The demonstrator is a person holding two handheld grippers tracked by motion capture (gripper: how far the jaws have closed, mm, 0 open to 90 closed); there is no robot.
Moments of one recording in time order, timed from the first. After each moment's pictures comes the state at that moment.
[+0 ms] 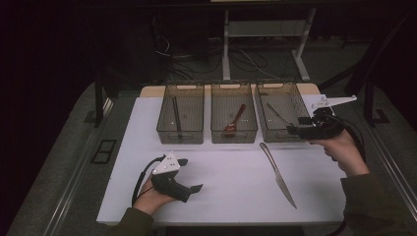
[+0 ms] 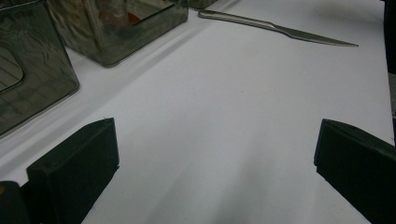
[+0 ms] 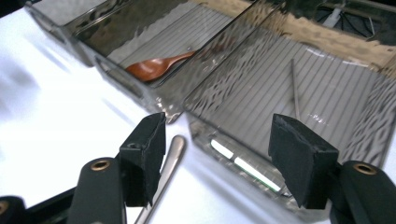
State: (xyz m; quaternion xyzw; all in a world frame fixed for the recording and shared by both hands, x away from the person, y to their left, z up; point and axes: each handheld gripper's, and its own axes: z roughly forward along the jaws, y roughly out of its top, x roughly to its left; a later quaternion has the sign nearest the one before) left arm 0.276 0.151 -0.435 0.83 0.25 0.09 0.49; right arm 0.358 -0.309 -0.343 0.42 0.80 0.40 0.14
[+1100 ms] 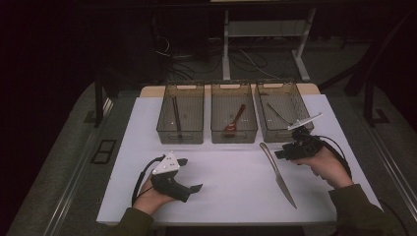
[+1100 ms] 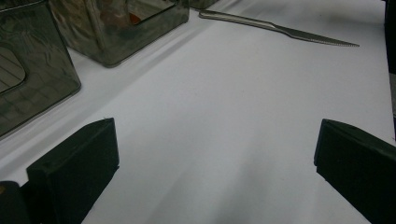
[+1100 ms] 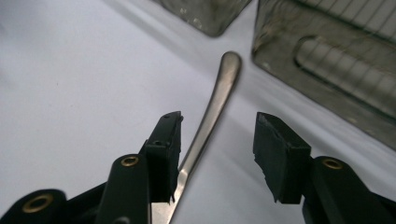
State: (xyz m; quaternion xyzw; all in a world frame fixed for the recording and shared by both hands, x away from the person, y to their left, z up) left arm 0.276 0.151 -0.435 0.83 0.25 0.09 0.49; right arm 0.348 -0.268 -0.394 0.44 0.85 0.29 0.05
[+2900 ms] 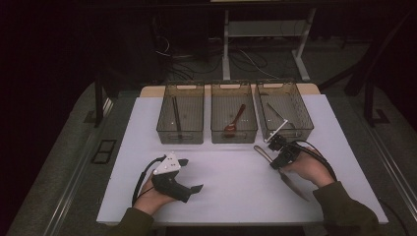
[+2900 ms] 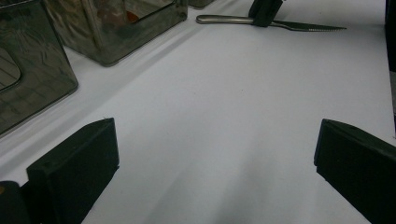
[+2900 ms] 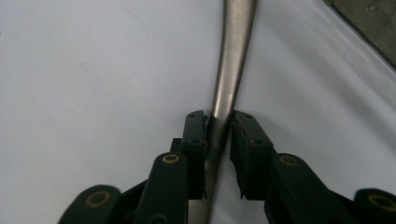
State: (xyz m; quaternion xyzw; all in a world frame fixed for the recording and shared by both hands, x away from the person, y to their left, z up) left arm 0.276 0.150 -0.436 0.84 0.25 0.09 0.48; right arm 0.356 -0.221 -0.422 0.40 0.91 0.11 0.04
